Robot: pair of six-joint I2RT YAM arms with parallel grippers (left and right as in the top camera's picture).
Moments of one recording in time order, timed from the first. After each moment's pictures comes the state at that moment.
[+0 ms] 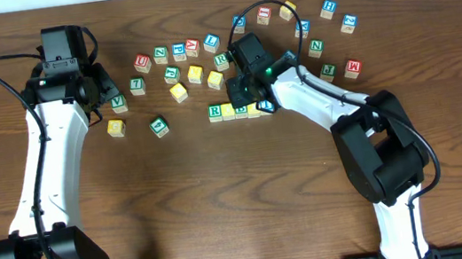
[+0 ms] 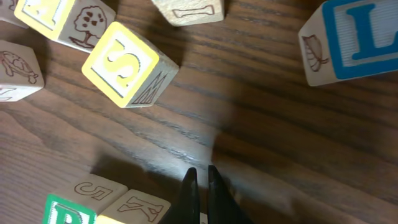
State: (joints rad) left arm 0.04 1.65 1.41 -0.81 -0.17 -0.38; right arm 0.52 2.15 1.51 -0.44 -0.08 0.31
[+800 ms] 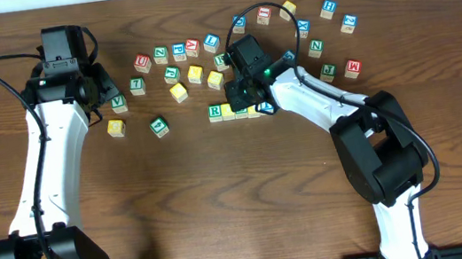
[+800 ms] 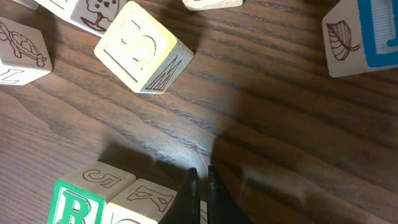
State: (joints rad) left arm 0.04 1.65 1.41 -0.81 -0.17 -0.38; right arm 0.53 2.15 1.51 -0.45 -0.10 0.29
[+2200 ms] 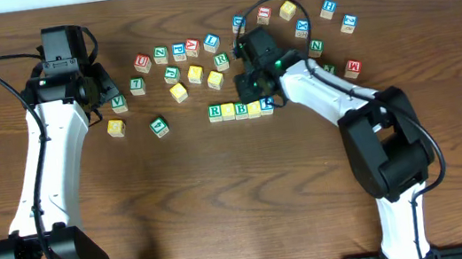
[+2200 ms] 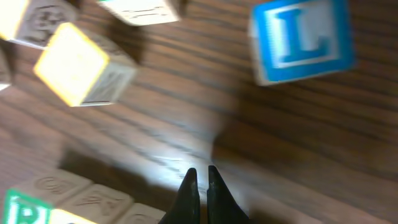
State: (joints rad) left arm 0.04 1.65 1.41 -0.81 -0.17 -0.38; right arm 0.46 2.15 1.52 -0.48 -0.12 0.25
